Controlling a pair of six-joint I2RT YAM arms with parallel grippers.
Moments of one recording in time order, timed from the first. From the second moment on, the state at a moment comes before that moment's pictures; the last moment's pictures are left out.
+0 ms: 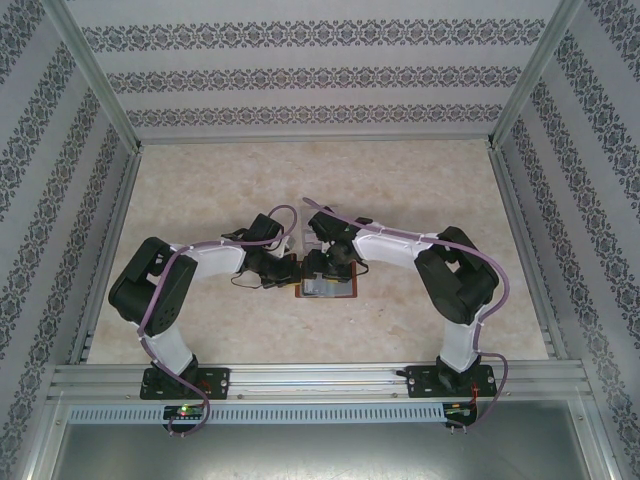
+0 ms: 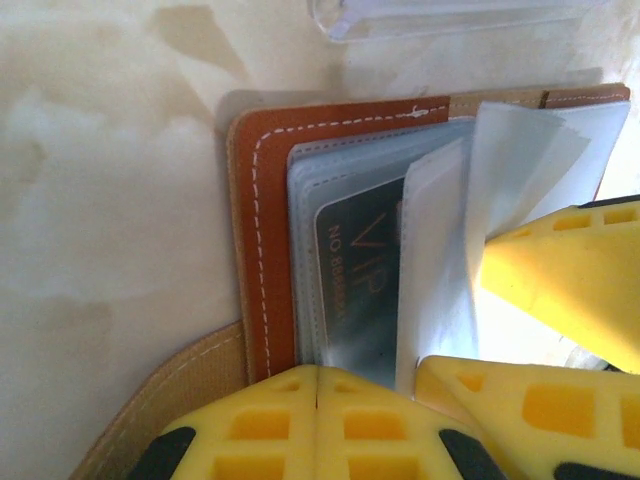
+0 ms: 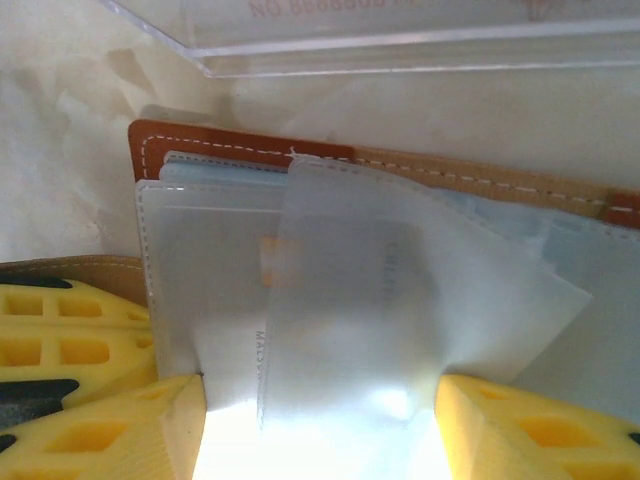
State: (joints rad) left arm -0.49 1.73 0.86 -0.29 0.55 -0.64; right arm 0.73 1.87 1.18 -0.58 -0.28 0.76
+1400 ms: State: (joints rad) left arm -0.49 1.64 0.92 -0.37 0.52 -0.69; right arm 0.72 1.76 1.08 -0.48 -0.34 0.77
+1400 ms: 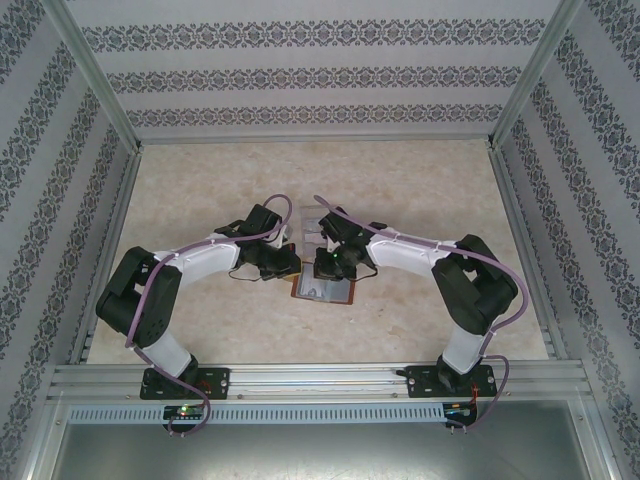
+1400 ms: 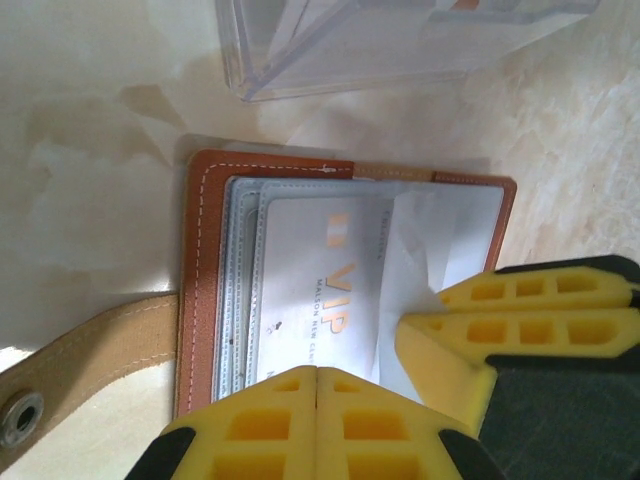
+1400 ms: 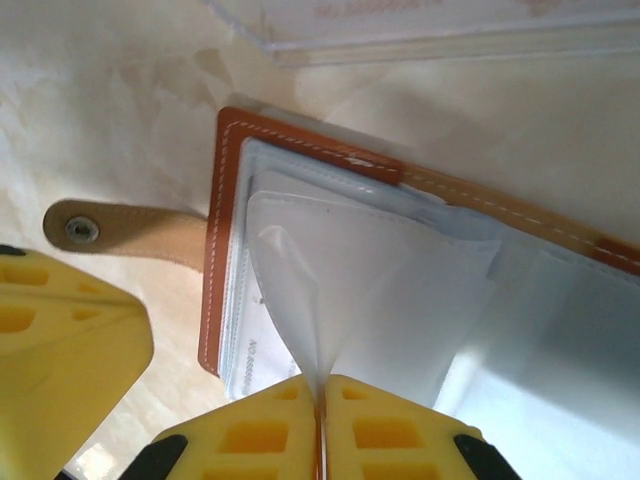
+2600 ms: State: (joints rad) left arm -0.50 1.71 0.91 -0.36 0.53 -0.69; right arm 0.76 1.70 1.07 -0.54 -0.33 0.70
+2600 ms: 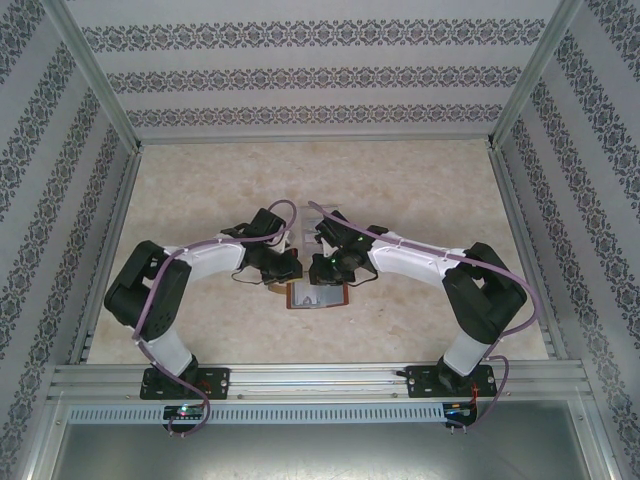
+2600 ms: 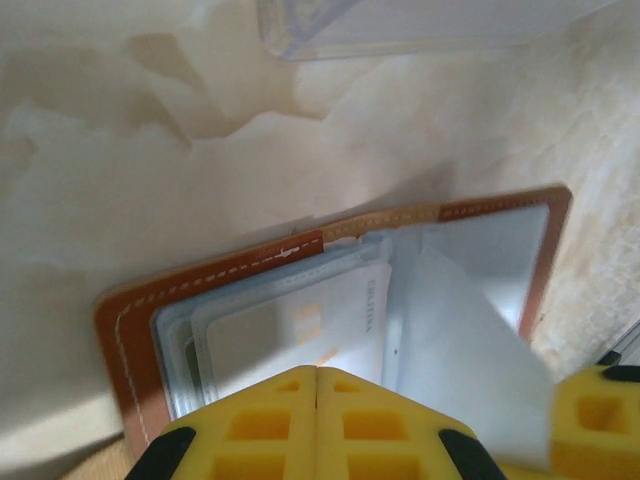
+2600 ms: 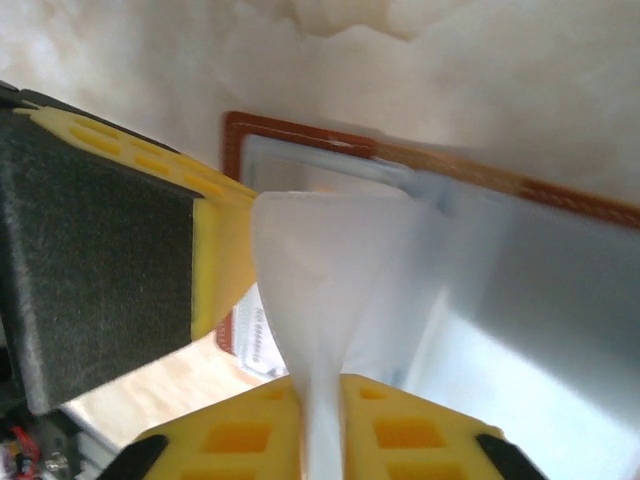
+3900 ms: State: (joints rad) left arm -0.50 1.74 0.91 -0.33 0.55 -0.69; right arm 0.74 1.58 1.07 -0.77 -0.08 0.68
